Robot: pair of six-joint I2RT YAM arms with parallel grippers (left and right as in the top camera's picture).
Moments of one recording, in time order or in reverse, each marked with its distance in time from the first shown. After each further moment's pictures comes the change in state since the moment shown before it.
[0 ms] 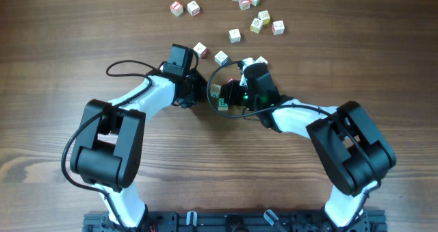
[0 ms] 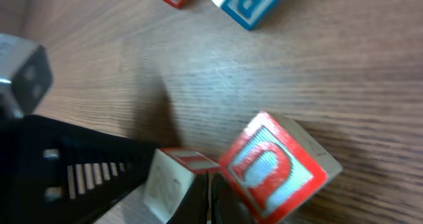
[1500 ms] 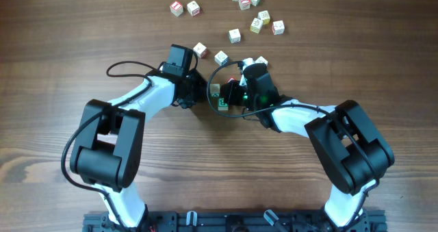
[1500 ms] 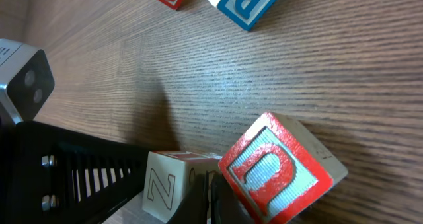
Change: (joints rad) left arm 0.007 0.000 -0.006 0.018 0.027 -0.001; right arm 0.000 0.008 0.000 0.016 -0.003 0.011
